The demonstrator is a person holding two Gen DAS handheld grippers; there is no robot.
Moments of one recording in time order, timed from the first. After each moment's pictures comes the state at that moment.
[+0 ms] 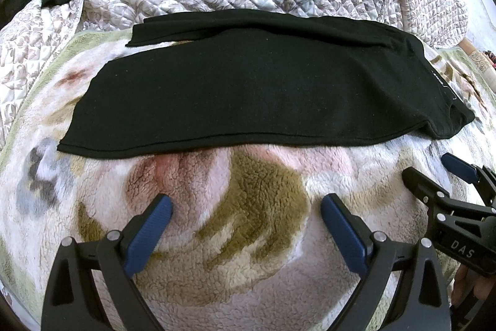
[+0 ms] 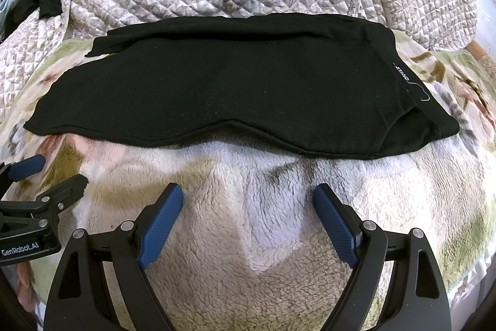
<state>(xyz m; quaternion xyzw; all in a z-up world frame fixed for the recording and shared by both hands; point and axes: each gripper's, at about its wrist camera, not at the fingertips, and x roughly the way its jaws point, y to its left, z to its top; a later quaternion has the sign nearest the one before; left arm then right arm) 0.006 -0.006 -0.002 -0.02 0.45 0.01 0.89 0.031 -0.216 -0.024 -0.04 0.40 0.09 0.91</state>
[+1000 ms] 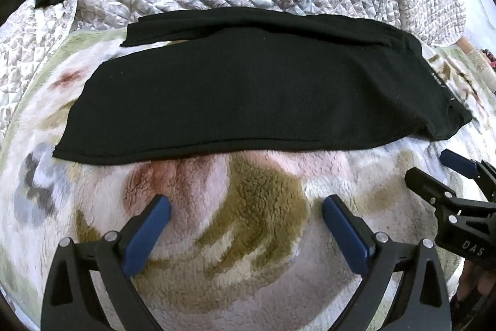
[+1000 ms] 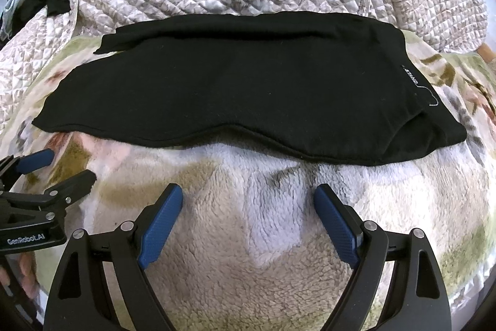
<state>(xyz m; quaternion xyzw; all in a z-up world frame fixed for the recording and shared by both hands) 0.008 -0.007 -0.002 -0.03 0.46 0.00 0.89 0.036 -0.218 -0.014 -0.04 0.41 0.12 0.90</state>
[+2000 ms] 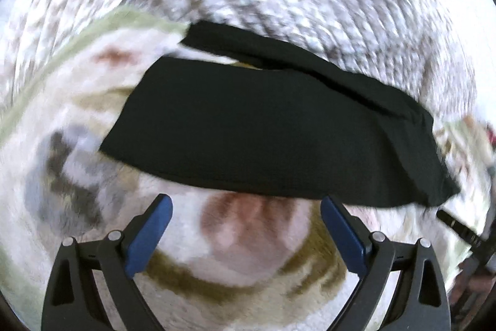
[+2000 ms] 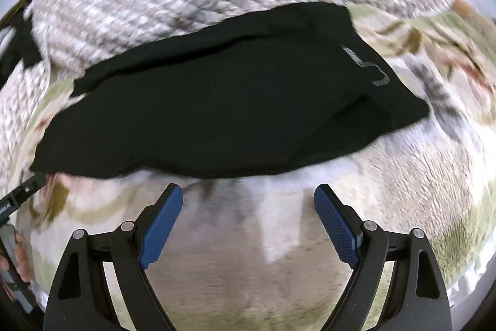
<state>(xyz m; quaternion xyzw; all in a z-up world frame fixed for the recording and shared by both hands) 0.009 0.079 0.011 -0.18 0.42 0.04 0.89 0.056 -0.310 -0.008 0.07 0.42 0.08 0.90</state>
